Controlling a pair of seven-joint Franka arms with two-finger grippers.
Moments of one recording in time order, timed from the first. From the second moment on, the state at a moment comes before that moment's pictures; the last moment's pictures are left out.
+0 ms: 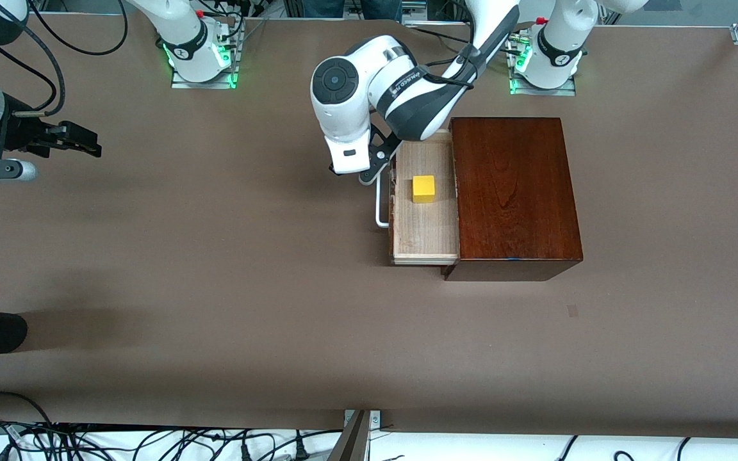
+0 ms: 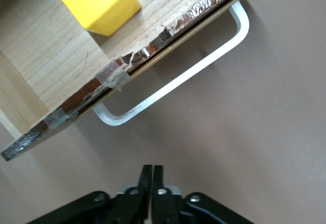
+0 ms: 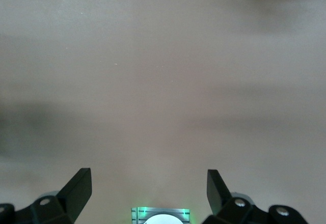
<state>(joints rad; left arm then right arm) -0.77 0.66 -0.14 -1.28 -0.04 1.83 -1.85 0.21 0.03 -0.20 -1.67 0.02 1.53 0.00</state>
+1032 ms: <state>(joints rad) -0.76 0.72 -0.08 -1.28 0.06 1.90 -1.87 0.19 0.04 -0.19 -1.64 0.02 1.56 -0.08</state>
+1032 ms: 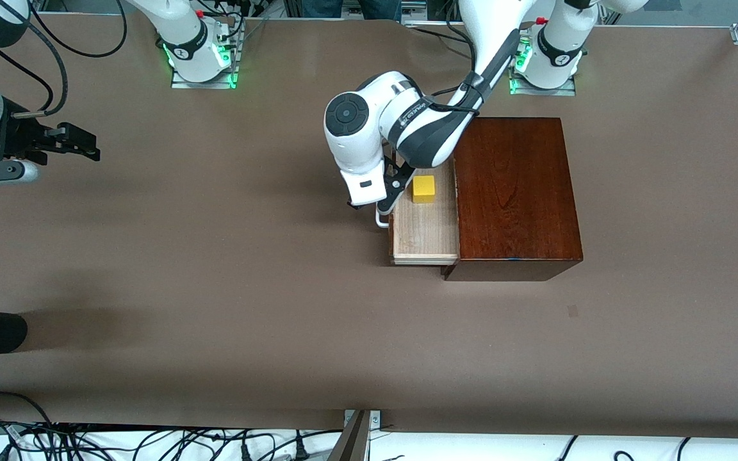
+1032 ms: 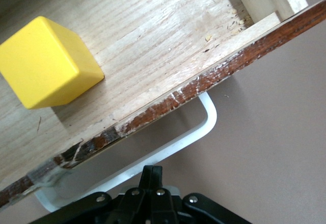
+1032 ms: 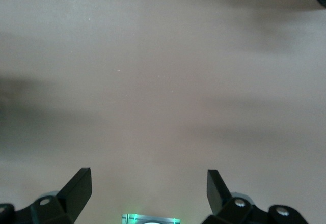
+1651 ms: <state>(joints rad) -0.76 0.72 -0.08 -1.28 -0.01 1.90 -1.87 0.13 0.06 -0.16 -1.61 0.02 1.56 -0.13</state>
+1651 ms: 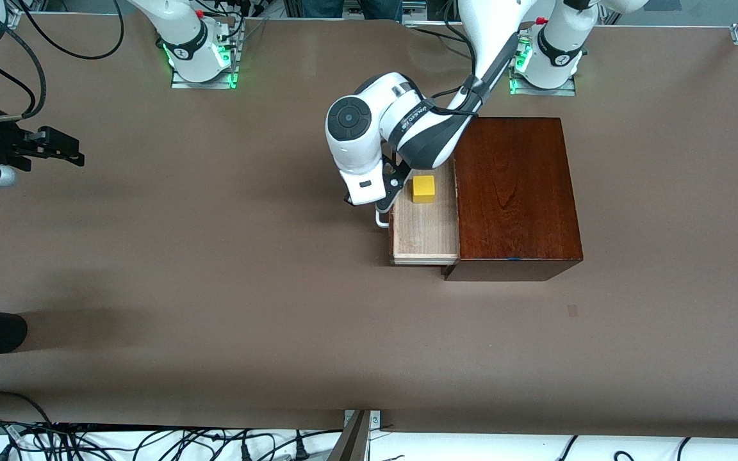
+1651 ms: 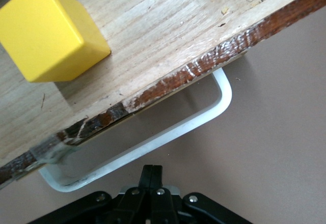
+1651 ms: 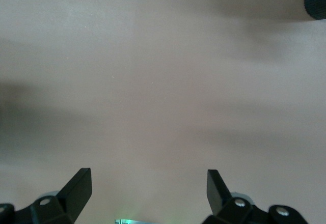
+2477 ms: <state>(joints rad) -0.73 0.72 -0.10 -1.29 0.08 1.90 -1.70 0.12 0.05 -0.16 -1.62 0.02 1.61 -0.17</state>
